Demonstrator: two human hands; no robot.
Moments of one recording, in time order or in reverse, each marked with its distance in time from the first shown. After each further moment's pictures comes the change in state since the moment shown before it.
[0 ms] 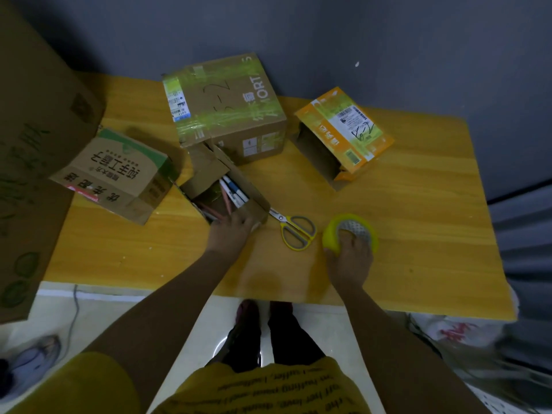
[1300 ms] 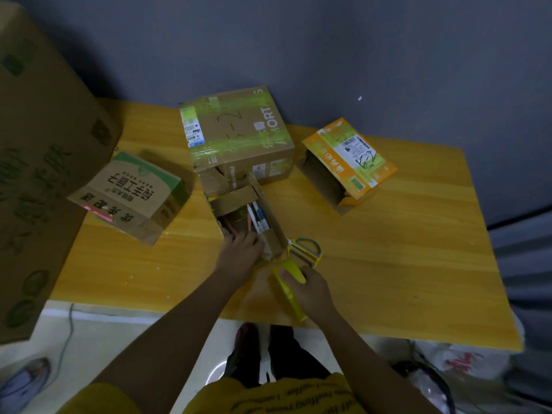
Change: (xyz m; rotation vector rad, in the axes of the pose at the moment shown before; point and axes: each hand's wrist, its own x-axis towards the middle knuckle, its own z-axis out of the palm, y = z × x) left_hand 0.006 -0.008 0.018 -0.081 0.023 0.128; right_hand -0.040 -0.084 -0.025 0.628 -0.464 0.075
